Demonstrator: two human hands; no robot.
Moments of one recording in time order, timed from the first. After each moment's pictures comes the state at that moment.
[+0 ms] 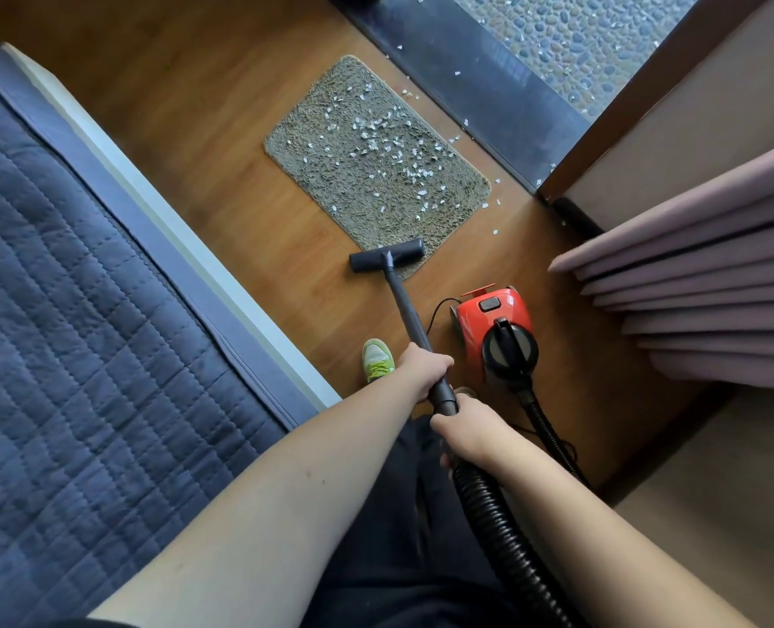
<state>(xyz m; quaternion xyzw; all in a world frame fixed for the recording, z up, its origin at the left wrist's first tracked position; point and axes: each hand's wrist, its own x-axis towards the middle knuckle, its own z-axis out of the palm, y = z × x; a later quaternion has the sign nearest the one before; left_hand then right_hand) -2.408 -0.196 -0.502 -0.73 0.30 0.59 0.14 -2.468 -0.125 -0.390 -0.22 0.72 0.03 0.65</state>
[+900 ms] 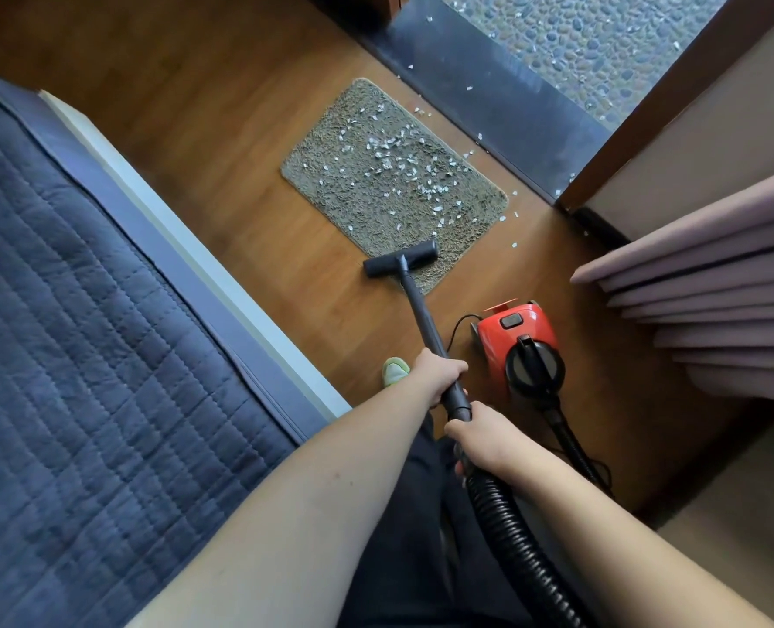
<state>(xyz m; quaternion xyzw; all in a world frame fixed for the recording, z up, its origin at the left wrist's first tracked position) -2.407 -0.232 -0.510 -0.73 0.28 0.61 0.11 -2.469 -0.154 -0.403 -0.16 0.71 -0.02 0.69</state>
